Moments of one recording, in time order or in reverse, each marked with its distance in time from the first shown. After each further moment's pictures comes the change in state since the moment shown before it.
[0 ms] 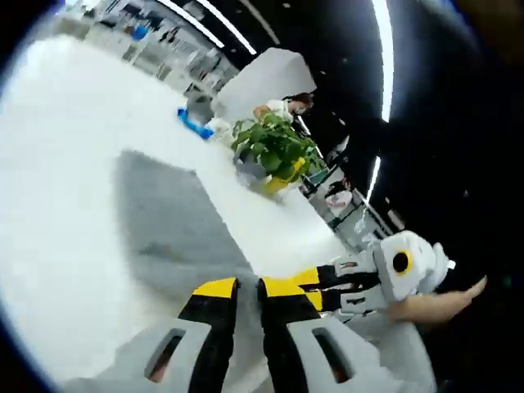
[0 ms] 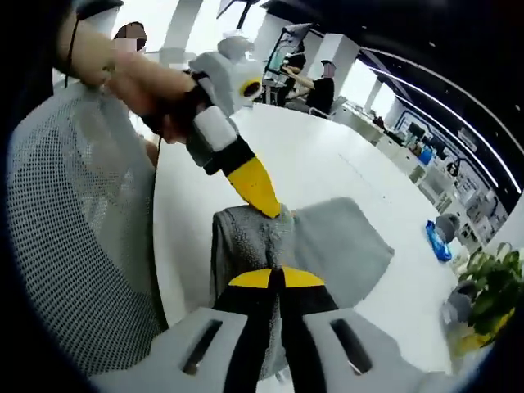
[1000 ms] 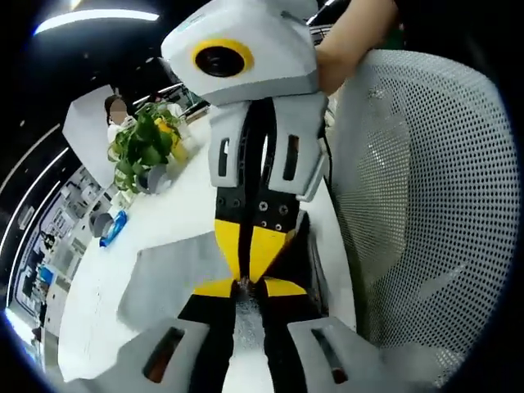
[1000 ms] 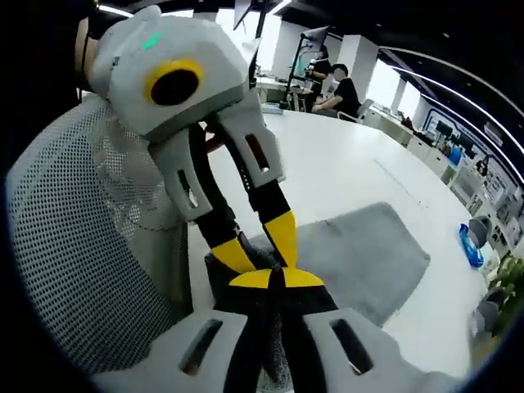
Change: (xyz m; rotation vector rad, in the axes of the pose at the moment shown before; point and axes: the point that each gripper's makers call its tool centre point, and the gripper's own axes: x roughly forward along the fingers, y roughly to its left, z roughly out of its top) left arm 0.009 -0.033 -0.074 1.157 0.391 -0.105; right arm 0.007 0.044 0.007 -0.094 -0.020 0.186
